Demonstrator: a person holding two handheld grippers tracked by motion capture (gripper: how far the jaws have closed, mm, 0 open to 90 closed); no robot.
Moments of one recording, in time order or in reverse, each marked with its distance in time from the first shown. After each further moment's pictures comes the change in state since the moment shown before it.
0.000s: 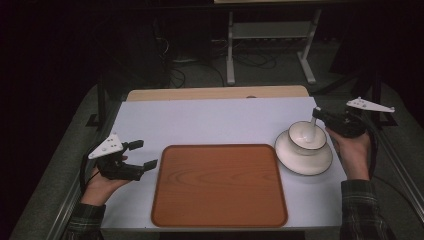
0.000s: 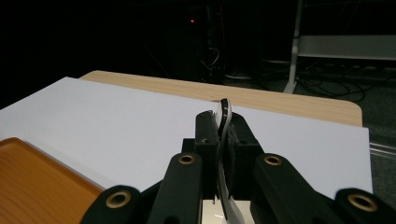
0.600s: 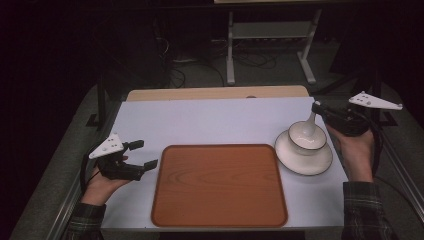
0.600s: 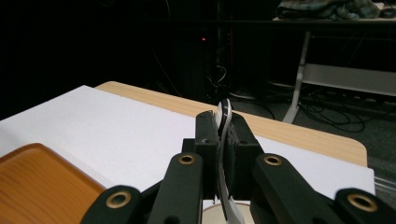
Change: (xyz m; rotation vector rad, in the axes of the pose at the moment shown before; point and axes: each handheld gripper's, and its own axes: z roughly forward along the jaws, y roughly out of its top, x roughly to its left) left arm 0.000 0.000 0.001 0.002 -0.005 -0.005; right arm 0.035 0.026 -0.019 -0.060 0.023 -0.094
